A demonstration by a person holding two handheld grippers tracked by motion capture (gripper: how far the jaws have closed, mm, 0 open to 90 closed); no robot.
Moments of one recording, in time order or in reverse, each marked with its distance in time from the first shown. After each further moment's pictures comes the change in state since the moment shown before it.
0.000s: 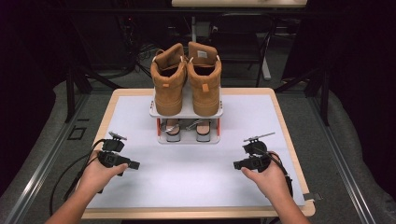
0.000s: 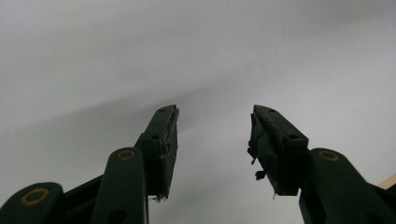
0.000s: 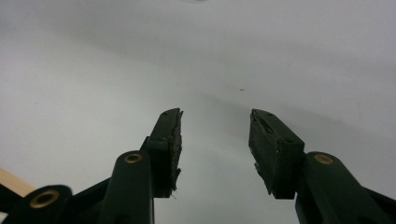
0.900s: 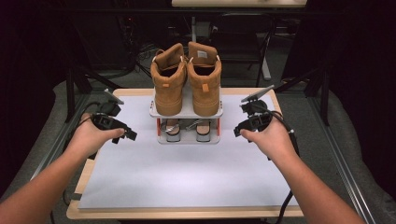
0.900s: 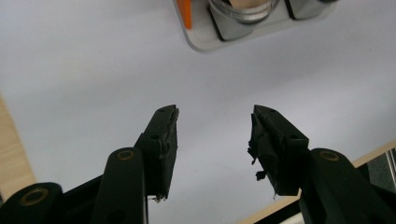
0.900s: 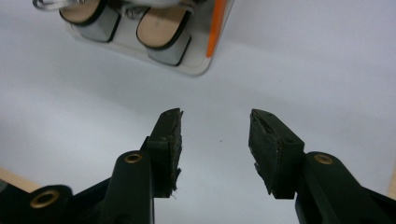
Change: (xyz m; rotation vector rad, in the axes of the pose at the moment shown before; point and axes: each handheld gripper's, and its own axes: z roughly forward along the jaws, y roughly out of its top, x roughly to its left) left arm -0.025 0.078 -0.079 0.045 0.023 -0.002; right arm 0.023 0.098 -0.072 0.055 -0.075 -0.027
